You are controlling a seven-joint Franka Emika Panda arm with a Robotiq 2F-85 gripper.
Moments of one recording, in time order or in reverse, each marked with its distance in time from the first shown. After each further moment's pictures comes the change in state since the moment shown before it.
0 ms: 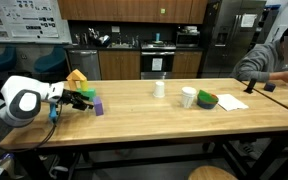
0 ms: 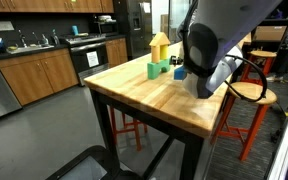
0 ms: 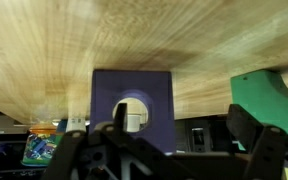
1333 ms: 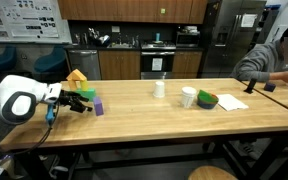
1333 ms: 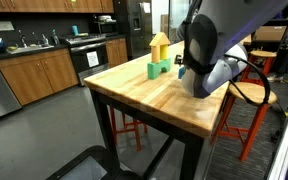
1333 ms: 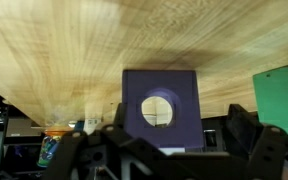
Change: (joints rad) arm 0.048 -0.037 -0.001 -0.037 0.188 -0.028 -0.138
